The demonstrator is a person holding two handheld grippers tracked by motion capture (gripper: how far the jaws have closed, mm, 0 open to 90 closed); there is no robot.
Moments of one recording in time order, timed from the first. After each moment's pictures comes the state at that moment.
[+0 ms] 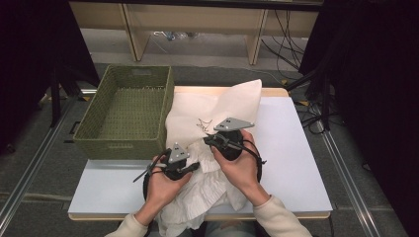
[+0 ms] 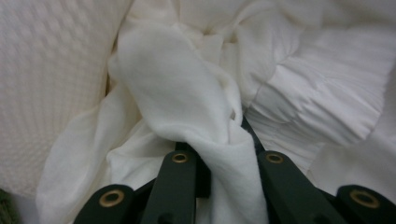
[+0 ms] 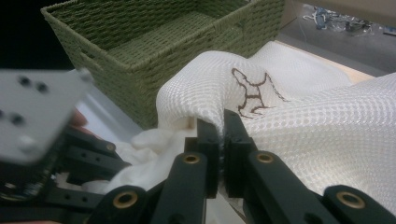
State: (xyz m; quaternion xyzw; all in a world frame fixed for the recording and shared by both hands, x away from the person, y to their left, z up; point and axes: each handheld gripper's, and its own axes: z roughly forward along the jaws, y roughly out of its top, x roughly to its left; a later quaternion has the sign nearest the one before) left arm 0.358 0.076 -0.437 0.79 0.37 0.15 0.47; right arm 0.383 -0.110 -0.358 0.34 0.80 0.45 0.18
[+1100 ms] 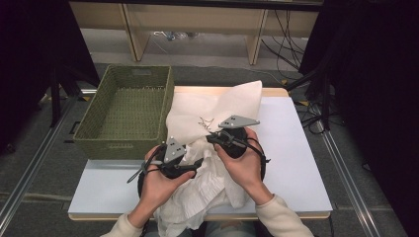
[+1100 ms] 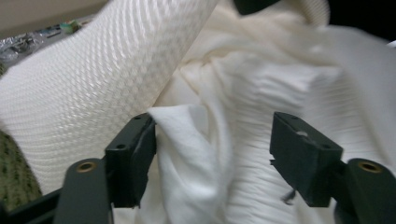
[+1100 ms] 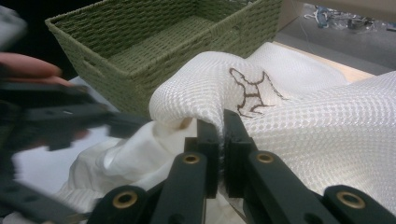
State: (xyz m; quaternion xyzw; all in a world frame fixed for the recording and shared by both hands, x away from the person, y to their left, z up) left arm 0.344 0.082 -0.405 0.77 0.35 0.22 0.48; right arm 0.386 -0.119 -0.352 0.35 0.80 0.46 0.17
